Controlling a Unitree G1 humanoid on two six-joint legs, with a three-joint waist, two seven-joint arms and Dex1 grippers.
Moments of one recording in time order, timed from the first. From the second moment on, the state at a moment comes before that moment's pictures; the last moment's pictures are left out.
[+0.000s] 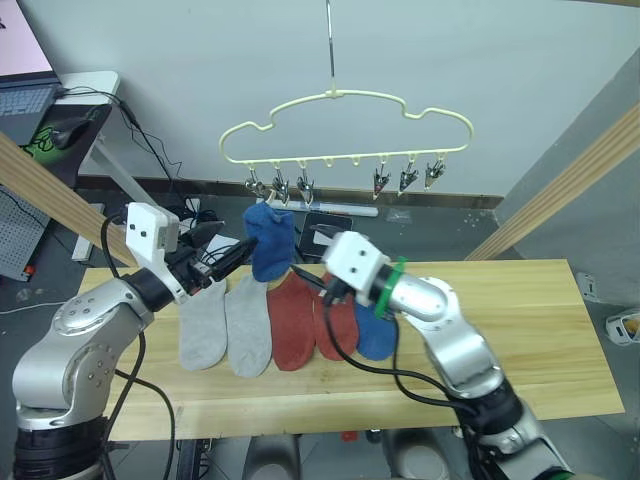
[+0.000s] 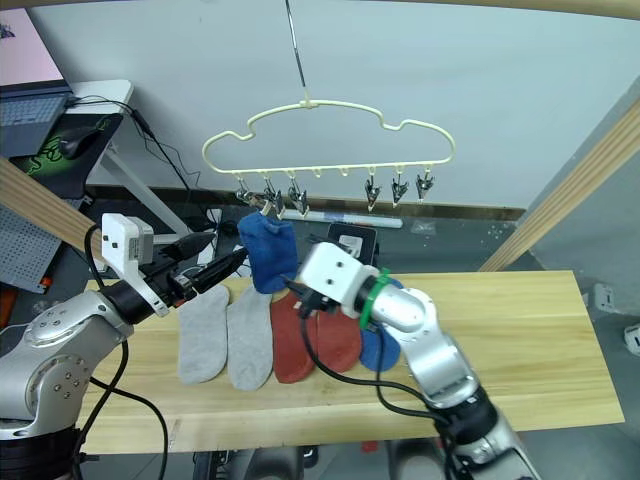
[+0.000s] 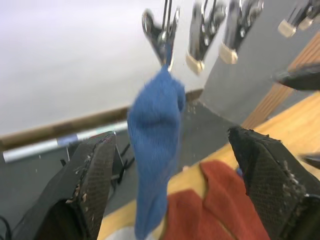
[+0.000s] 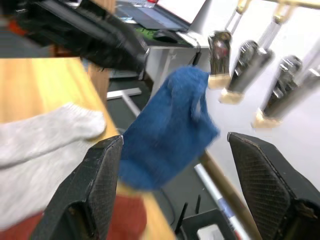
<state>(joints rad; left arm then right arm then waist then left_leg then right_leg) -0.14 0.63 0.32 -0.39 -0.67 0.61 -0.57 -0.39 -0.22 0.35 -0.43 -0.12 0.42 0.63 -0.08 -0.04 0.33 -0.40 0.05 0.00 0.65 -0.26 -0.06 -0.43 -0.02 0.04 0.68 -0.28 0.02</state>
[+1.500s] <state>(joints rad) -0.27 0.22 0.09 -0.14 -0.27 0.05 -0.36 -0.29 -0.57 0.06 -0.78 0.41 0.63 0.67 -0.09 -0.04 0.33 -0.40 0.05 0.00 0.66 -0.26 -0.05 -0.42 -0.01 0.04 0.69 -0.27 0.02</state>
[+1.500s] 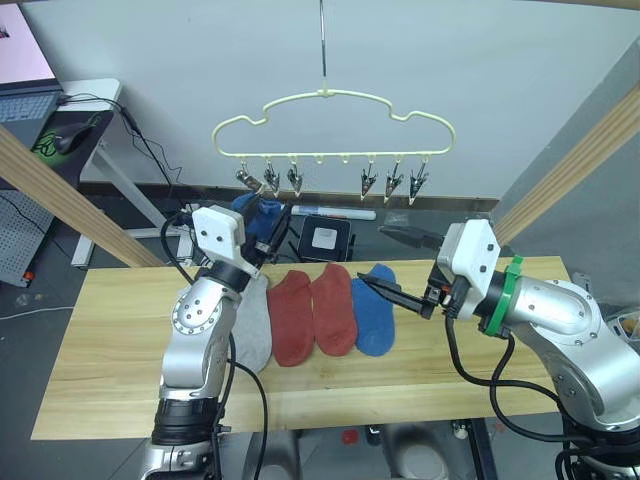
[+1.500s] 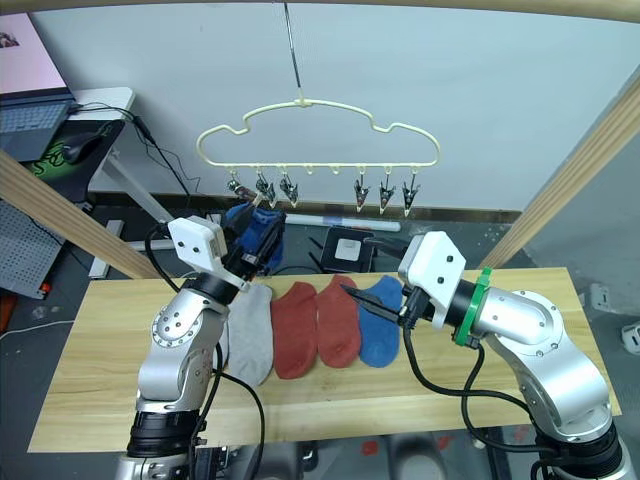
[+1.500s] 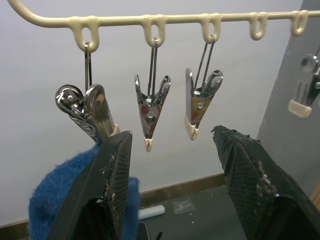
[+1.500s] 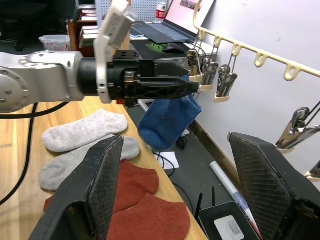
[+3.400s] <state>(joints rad) -0.41 0.19 0.10 0.00 -0.27 -0.02 -0.32 -0.24 -0.57 0.04 -0.78 0.41 0.54 0.63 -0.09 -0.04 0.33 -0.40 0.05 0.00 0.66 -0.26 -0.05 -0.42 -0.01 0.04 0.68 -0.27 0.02</state>
